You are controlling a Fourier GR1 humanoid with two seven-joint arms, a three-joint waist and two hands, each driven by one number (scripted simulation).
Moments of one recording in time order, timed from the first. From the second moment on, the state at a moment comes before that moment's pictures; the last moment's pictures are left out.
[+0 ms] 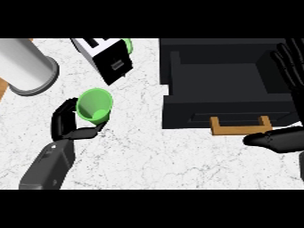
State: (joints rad) left arm -0.57 0.14 0.37 -0.33 0.07 -0.09 -1.10; right arm -0.27 -0.22 -0.15 -1.86 -0.14 0.20 0.13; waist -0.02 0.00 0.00
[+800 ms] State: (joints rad) left arm -0.84 0.02 0.15 -0.73 0.09 -0.03 -0.69; right arm -0.25 -0.22 -0.16 -1.84 -0.12 0.20 0.11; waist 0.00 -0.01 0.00
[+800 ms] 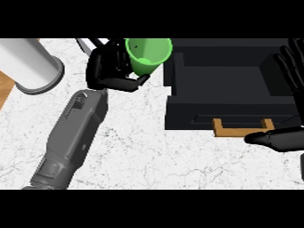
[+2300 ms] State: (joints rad) left arm -1.32 0.00 -0.30 -0.31 0.29 0.28 -0.21; right arm -0.36 -0.21 -0.13 -1.78 -0.14 0.24 0.08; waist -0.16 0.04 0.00
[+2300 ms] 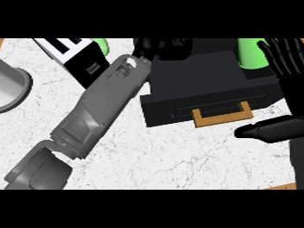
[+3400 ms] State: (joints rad) left arm -1.27 0.00 -0.28 -0.41 0.61 0.30 -0.46; right arm -0.36 -0.34 0.14 -1.78 -0.23 0.63 0.19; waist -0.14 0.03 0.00
